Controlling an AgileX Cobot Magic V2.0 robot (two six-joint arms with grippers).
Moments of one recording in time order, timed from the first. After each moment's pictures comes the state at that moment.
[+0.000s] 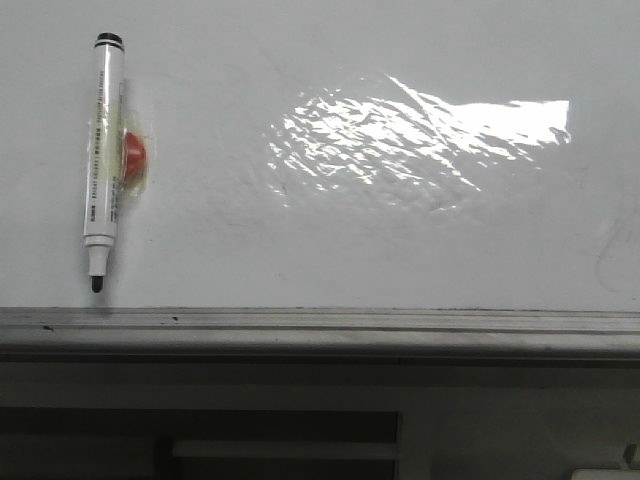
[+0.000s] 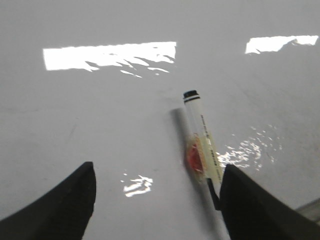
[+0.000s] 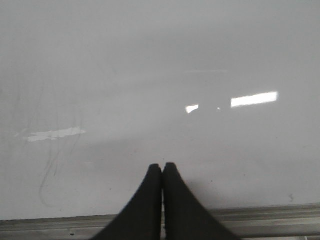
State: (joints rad) left arm -0.56 0.43 -0.19 0.02 -0.07 -0.10; right arm -0.05 0.31 -0.24 0.21 0.40 0.02
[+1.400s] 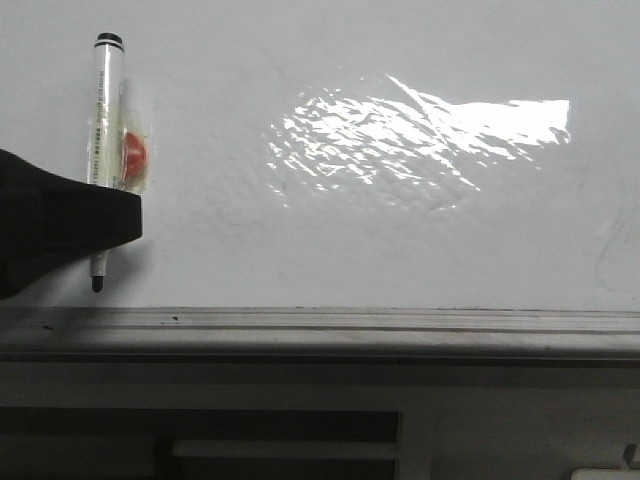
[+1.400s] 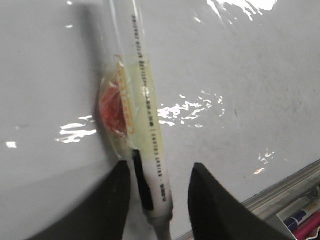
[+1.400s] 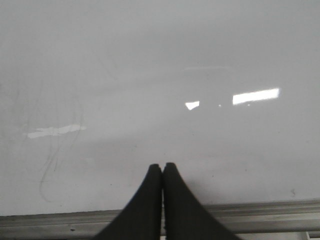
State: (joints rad) left arm -0.83 1.20 -0.20 -0.15 -0.68 -0.19; right arm -0.05 0.31 -0.24 0.21 0.41 0.02
